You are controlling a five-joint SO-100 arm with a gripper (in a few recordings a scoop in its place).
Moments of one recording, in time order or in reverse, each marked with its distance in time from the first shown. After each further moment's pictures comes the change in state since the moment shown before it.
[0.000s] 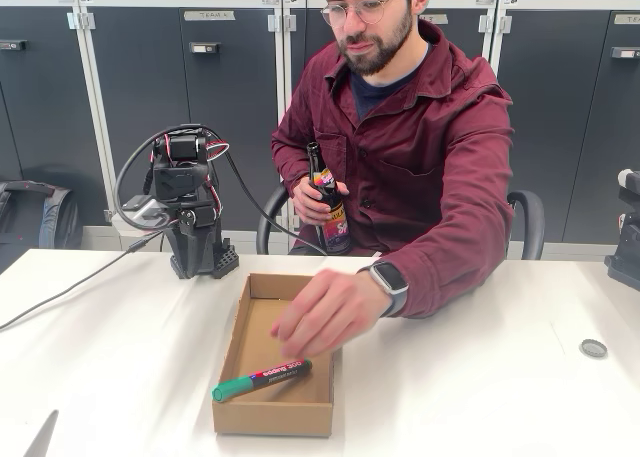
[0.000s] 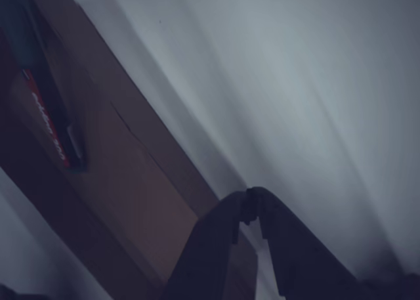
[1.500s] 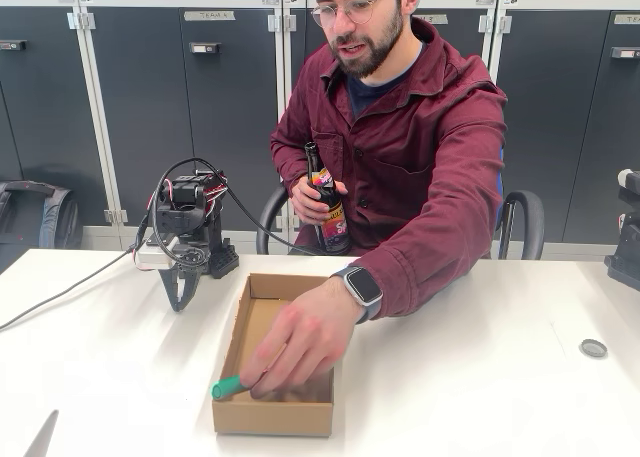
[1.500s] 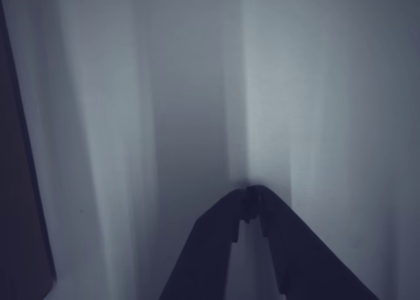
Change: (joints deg) arm 11.5 70.6 67.8 -5.5 -44.7
